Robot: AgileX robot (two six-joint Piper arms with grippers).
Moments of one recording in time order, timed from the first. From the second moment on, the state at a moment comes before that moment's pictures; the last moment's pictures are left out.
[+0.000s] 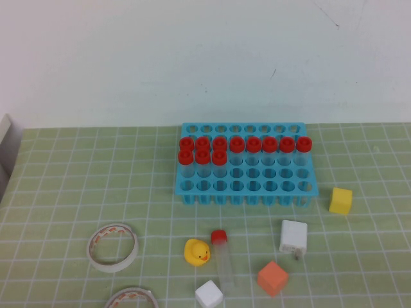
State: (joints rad) right arm -0.08 -0.01 0.03 -0.03 0.23 -0.14; left arm -0.02 -0.01 0.02 -0.01 0.30 0.04
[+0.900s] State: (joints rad) right arm -0.08 -0.01 0.03 -0.02 -0.40 -0.14; left arm -0.02 -0.01 0.02 0.00 -0.38 0.07
